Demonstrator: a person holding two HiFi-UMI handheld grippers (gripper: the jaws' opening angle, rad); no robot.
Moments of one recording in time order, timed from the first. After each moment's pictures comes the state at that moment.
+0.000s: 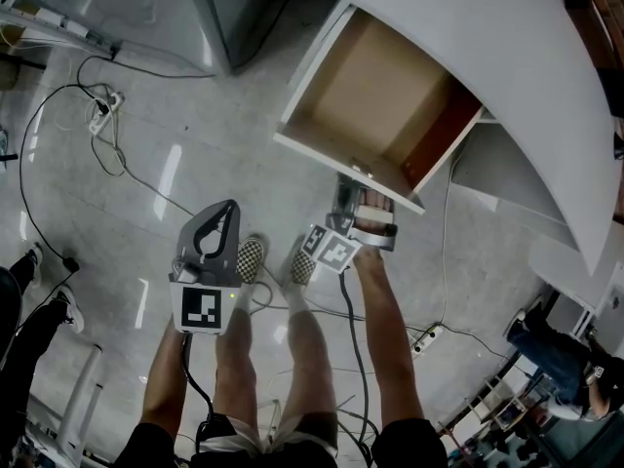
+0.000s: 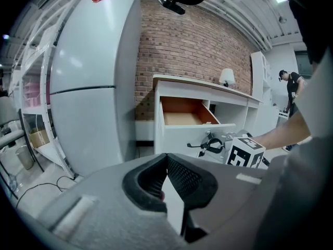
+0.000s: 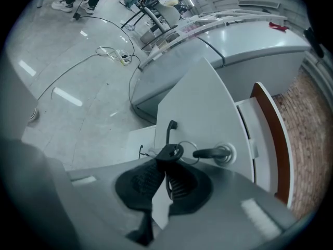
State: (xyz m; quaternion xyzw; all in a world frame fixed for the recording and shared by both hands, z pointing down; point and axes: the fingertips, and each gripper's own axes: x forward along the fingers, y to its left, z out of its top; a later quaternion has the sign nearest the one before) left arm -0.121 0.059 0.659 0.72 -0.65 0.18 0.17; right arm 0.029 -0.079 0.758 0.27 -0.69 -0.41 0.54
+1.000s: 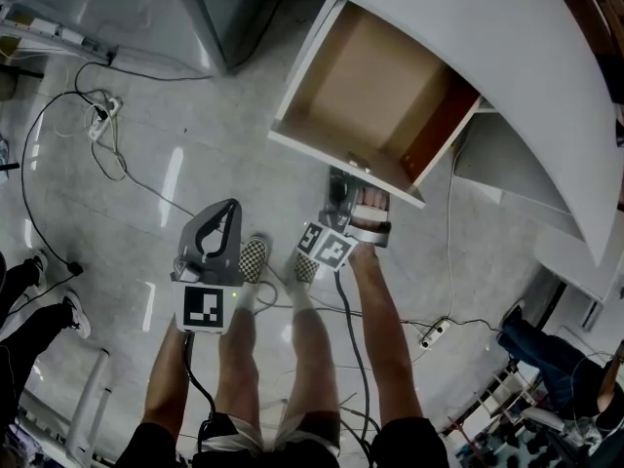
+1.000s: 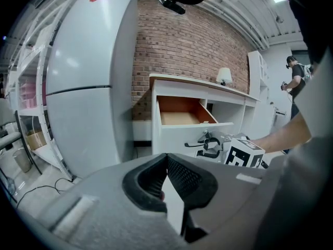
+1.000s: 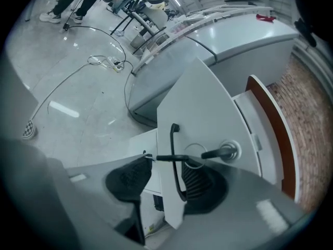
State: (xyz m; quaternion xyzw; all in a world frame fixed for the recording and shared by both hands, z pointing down) left arm -0.117 0.054 0.662 0.73 -0.64 0.18 0.17; right arm 0.023 -0.072 0.766 0.30 -0.72 -0.36 0.51
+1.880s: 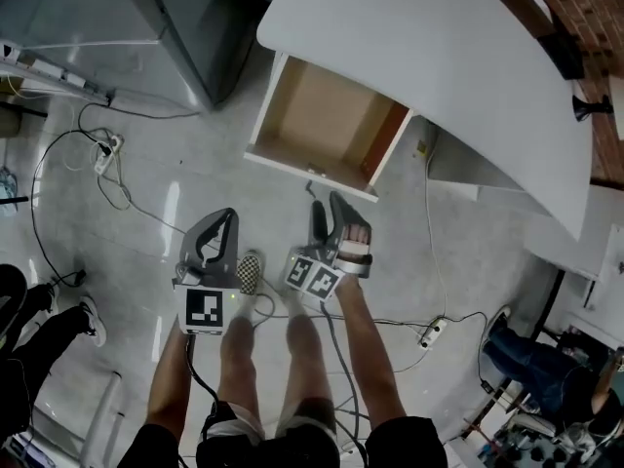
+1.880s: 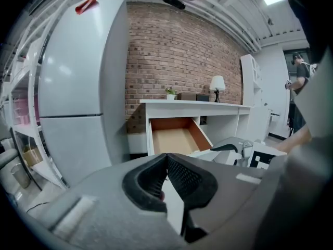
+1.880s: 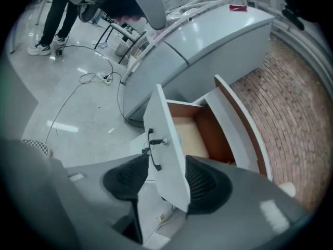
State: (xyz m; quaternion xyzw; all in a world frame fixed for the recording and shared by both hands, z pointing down) left arm -0.095 0.037 0.571 0.74 -0.63 0.18 0.13; right arm 0.063 -0.030 0.676 0.34 -0.74 -0.29 0.51
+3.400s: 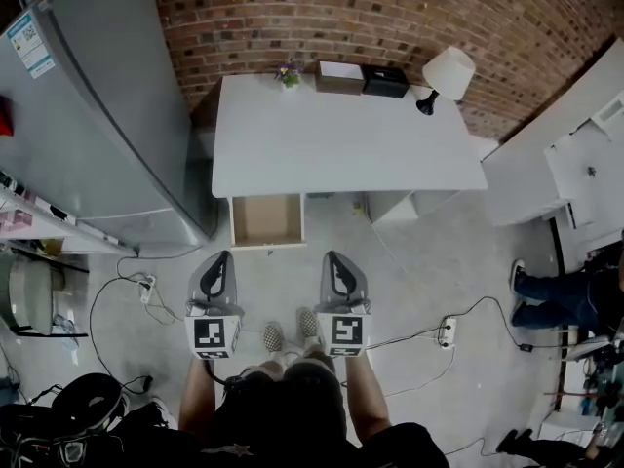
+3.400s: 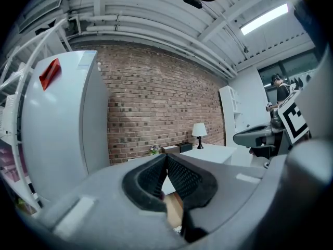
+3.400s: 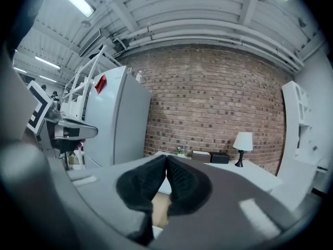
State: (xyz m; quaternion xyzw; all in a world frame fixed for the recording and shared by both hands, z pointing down) left arm -0.027 0.040 0.163 0.80 -0.59 0.08 0.00; right arm 0.179 0.036 0.169 0.58 -0.81 0.00 0.11
